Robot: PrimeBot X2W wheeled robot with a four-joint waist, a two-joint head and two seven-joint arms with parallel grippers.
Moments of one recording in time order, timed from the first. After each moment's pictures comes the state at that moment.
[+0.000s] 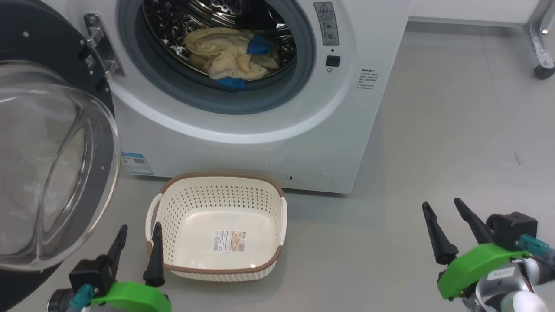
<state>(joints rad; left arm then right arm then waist) -0.06 0.23 -0.27 0.23 -0.41 0.08 -0.22 0.06 -0.04 -0.05 0.02 0.16 0.13 0.07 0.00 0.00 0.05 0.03</state>
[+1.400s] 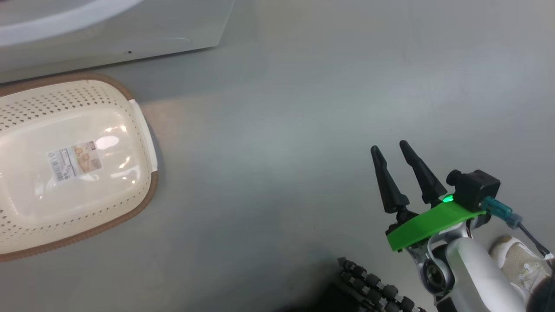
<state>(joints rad) -1.23 0.49 -0.30 0.79 -0.31 -0.06 0.18 -0.22 -0.04 0.21 0.25 0.39 0.13 -0.24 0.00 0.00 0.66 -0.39</state>
